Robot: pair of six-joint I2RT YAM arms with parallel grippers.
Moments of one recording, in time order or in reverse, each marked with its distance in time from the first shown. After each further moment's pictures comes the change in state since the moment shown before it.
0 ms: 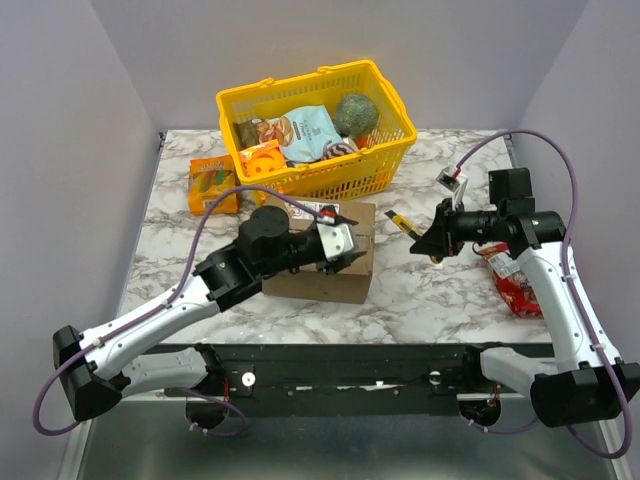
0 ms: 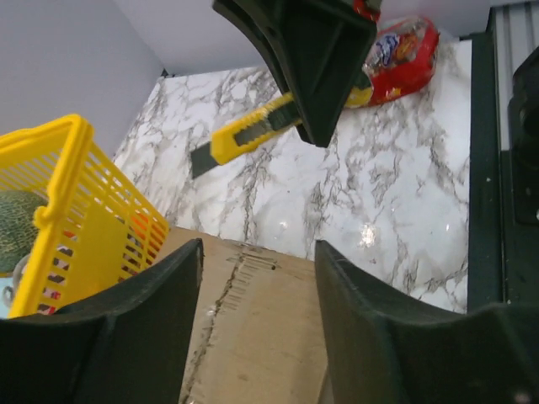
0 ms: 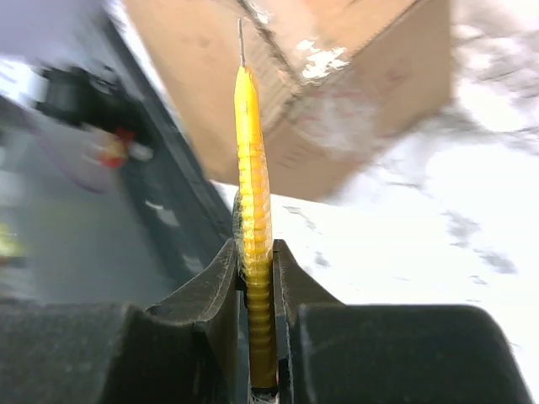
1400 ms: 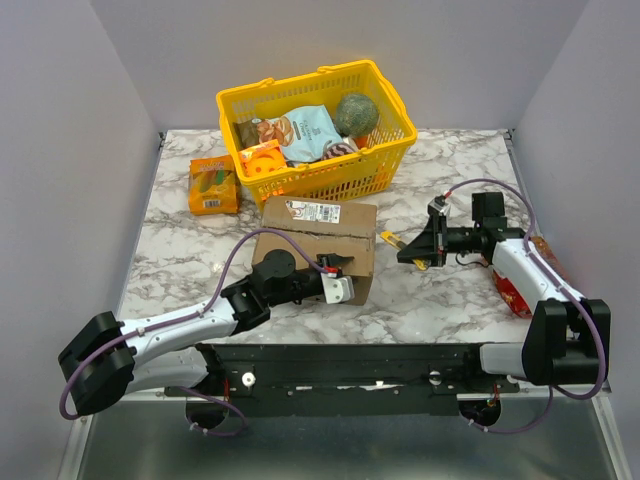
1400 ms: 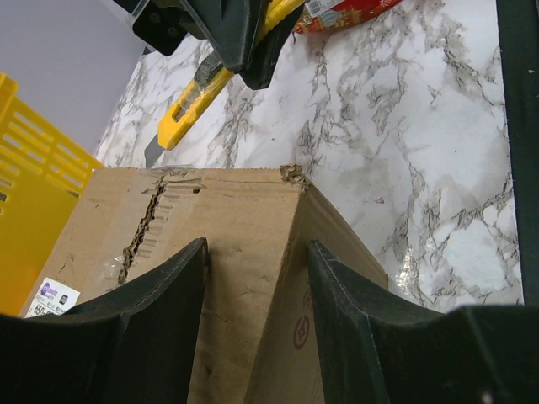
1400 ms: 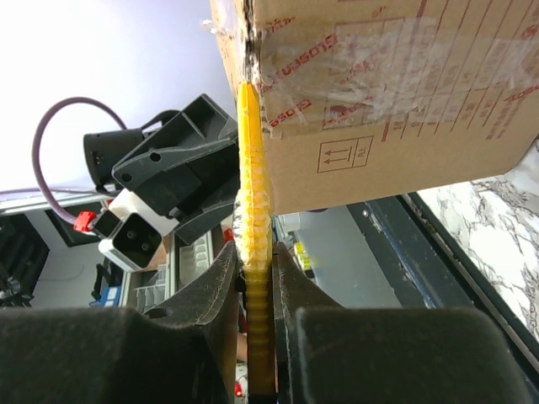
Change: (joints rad) left arm -0.017 0.032 -0.466 0.474 0.000 0.179; right arm -0.096 0.192 -0.372 0.496 -0.398 0.748
